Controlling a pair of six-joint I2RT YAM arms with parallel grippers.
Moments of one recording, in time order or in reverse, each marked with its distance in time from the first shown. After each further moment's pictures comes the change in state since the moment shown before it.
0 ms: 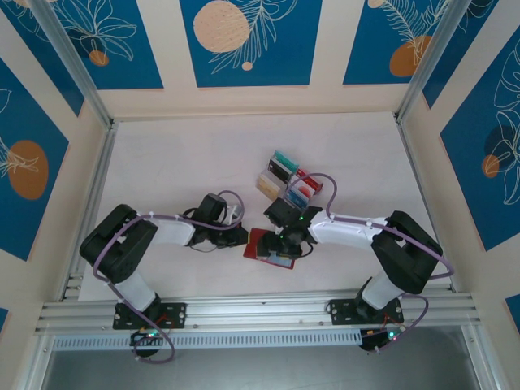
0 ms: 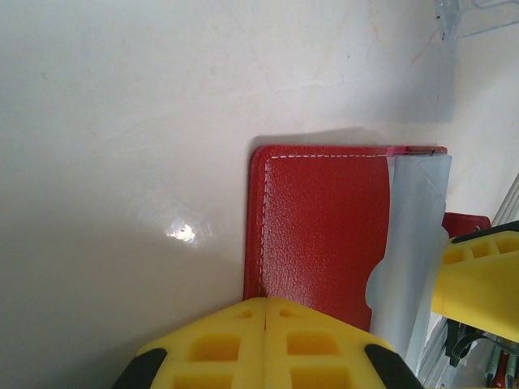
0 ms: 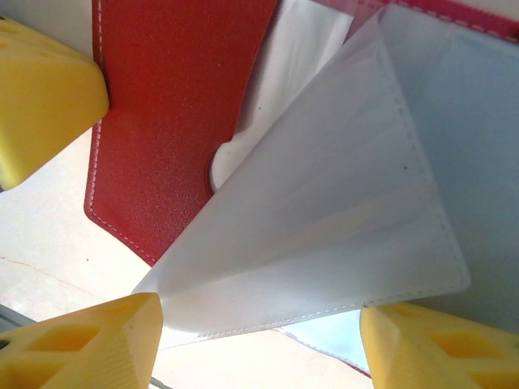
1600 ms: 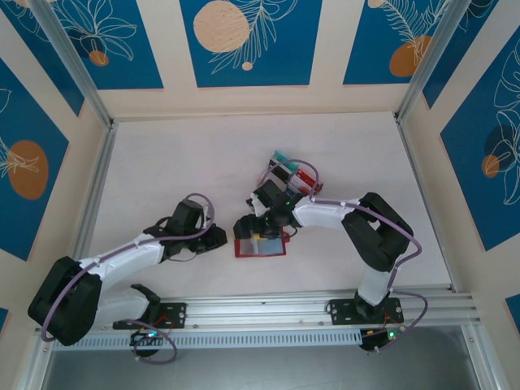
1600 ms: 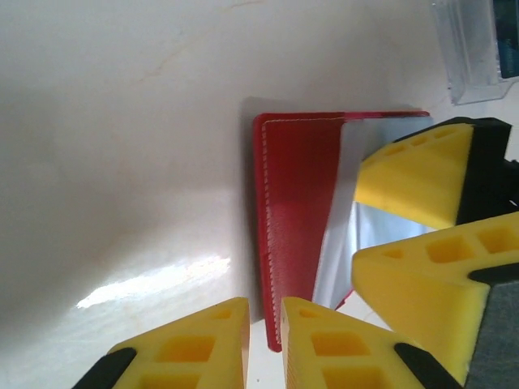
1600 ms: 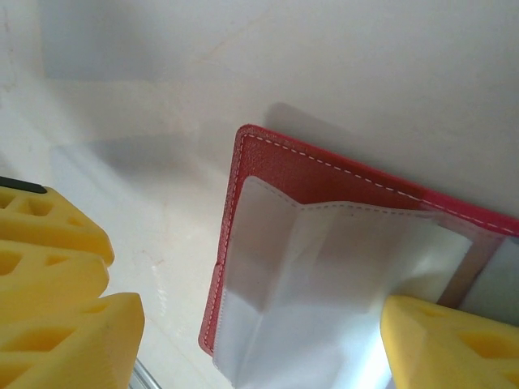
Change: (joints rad) left arm 0.069 -0.481 -0.124 -0.320 -0.205 -0.111; right arm -0.068 0.229 0.172 0.258 -0.227 -0.209
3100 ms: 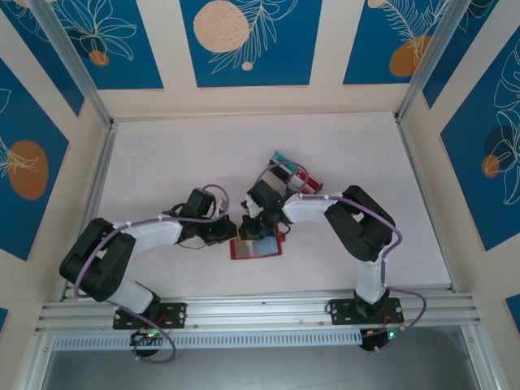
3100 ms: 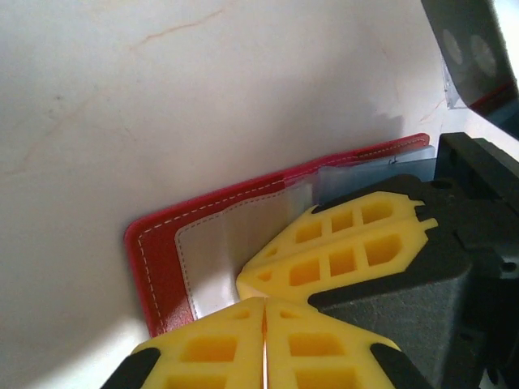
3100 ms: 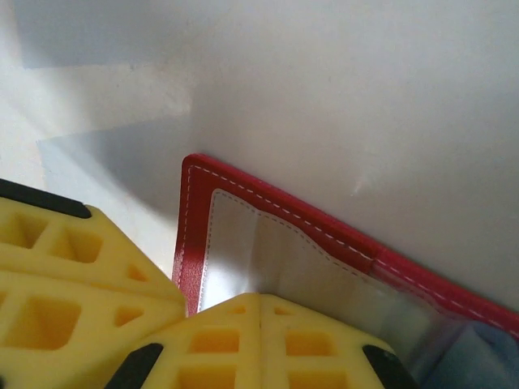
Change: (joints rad) left arm 0.011 0.323 0.135 0.115 0.143 0.034; right arm 0.005 0.140 0.081 -0.017 -0.035 -0.003
